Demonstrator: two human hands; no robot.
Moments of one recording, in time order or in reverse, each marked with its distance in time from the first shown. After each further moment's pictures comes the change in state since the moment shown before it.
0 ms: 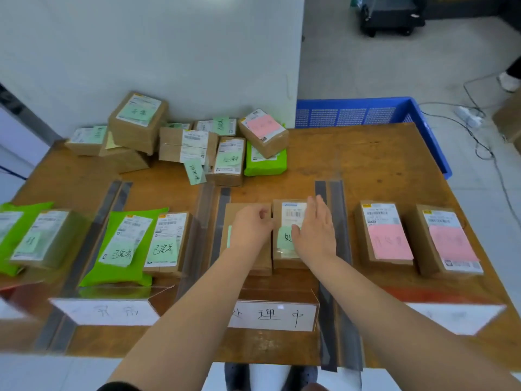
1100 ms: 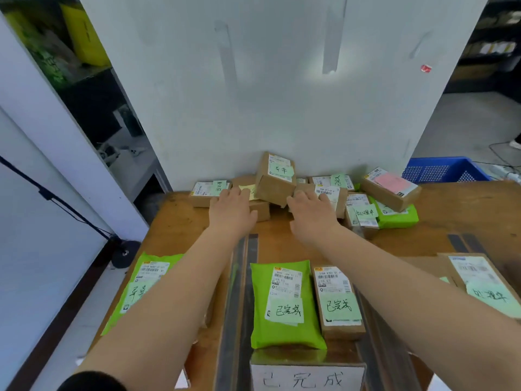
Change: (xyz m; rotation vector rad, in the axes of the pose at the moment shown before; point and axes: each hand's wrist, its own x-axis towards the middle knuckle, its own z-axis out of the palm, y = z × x) left_hand 0.090 -0.227 -0.364 0.710 0.257 0.277; right_hand 0.024 -0.397 0.074 -0.567 0.139 -0.463
